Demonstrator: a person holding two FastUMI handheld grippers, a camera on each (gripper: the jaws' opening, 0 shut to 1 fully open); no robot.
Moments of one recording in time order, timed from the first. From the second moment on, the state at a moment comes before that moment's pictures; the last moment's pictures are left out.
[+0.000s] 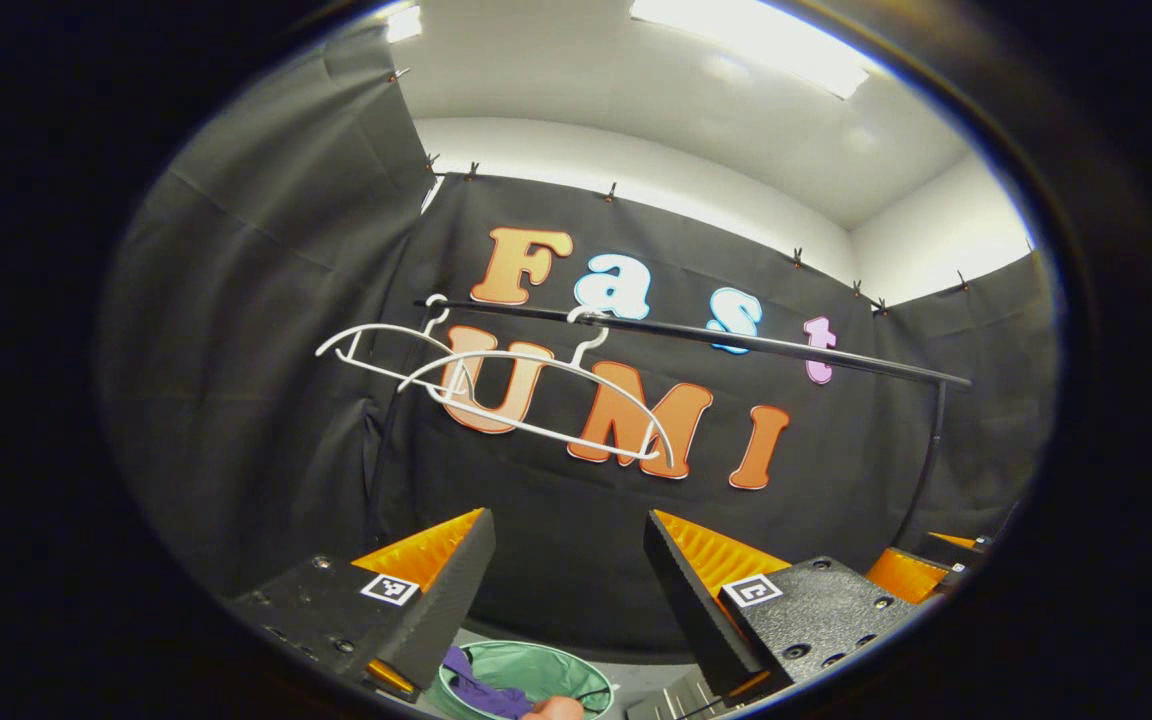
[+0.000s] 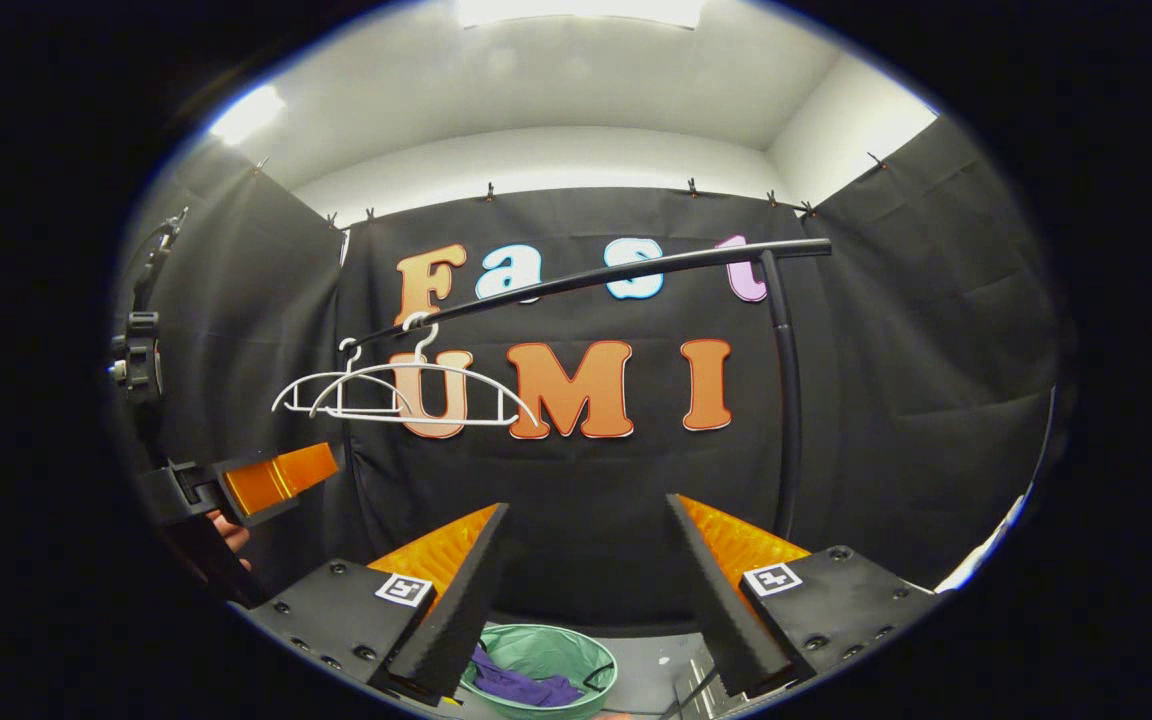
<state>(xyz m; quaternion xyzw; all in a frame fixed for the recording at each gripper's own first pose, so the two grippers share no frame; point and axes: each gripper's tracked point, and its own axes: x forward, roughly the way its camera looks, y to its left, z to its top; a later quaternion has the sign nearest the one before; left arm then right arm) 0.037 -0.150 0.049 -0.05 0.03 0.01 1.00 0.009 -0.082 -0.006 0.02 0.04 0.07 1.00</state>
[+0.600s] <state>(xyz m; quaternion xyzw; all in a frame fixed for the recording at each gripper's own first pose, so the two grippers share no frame) 0.028 -0.172 0.058 -0.03 0.01 -0.01 1.00 0.009 -0.103 -0.015 0.03 0.06 0.06 1.00</state>
